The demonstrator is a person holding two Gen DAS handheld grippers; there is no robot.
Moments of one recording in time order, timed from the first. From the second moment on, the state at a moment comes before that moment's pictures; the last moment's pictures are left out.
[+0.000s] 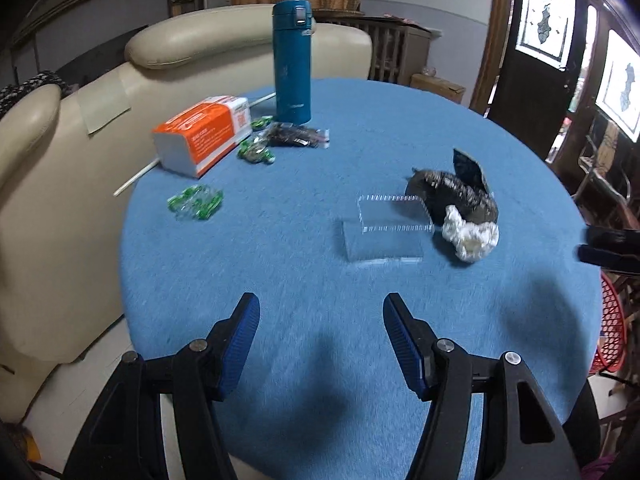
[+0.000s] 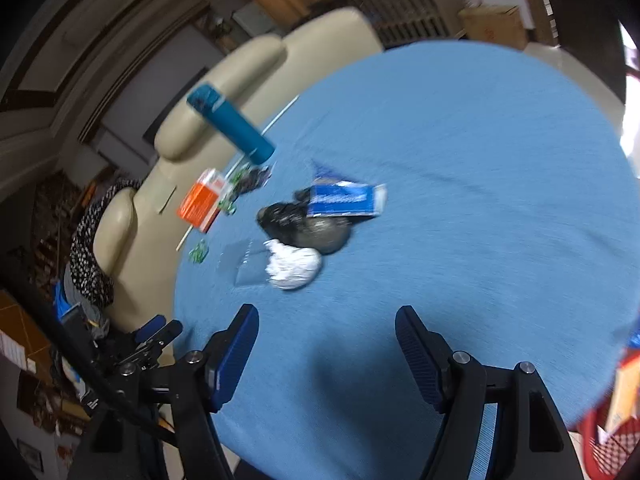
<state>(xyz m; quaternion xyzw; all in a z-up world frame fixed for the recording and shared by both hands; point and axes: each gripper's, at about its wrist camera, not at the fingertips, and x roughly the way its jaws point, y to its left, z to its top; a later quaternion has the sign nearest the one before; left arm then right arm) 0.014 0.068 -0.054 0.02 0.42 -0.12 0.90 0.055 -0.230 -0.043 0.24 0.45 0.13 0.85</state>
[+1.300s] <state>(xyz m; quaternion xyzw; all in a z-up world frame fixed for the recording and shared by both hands) 0.121 -0.015 -0.097 0.20 0.41 -0.44 0.78 0.064 -0.232 -0.091 0.26 0.51 0.07 0.82</state>
